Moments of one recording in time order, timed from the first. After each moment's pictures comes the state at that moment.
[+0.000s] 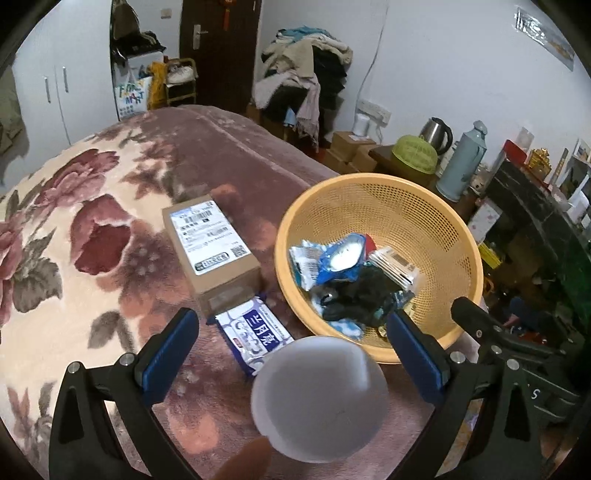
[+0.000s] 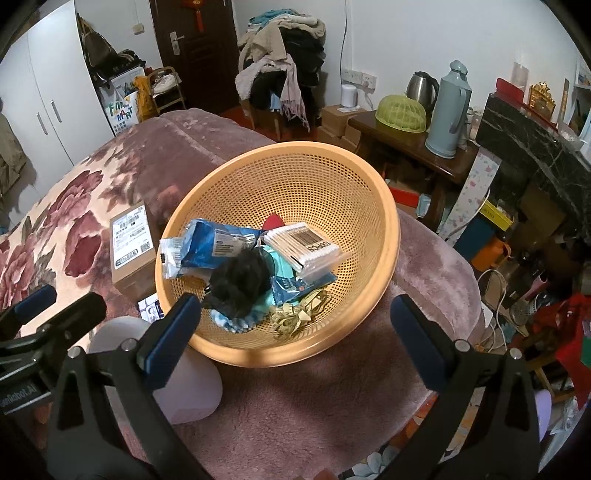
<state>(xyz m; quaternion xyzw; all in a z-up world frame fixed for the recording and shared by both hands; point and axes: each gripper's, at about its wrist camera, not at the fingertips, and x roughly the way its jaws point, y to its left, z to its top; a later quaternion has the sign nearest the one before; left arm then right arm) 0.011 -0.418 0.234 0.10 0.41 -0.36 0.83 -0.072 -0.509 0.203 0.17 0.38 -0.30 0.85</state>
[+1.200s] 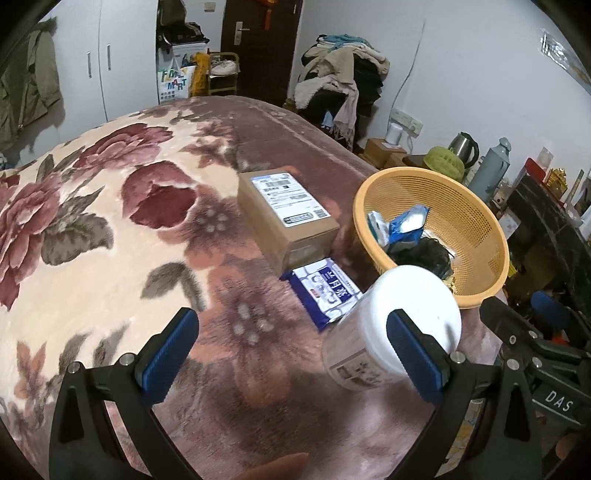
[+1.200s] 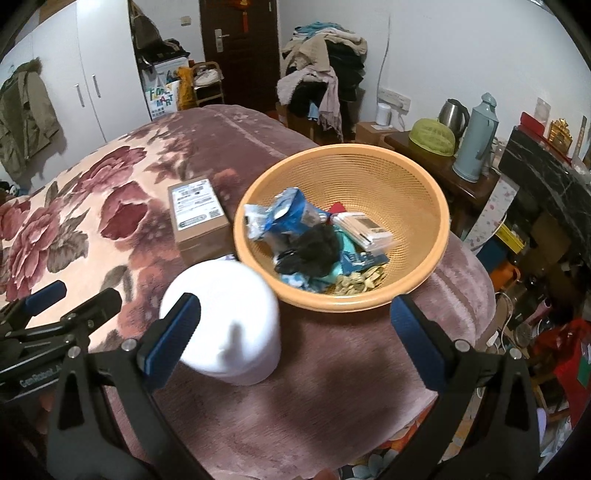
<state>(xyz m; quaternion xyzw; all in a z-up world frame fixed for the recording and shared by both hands) 0.012 -0.302 0.217 0.07 0.42 -0.32 0.85 -0.070 -0.410 0.208 0.12 0.38 -0.26 0.88</state>
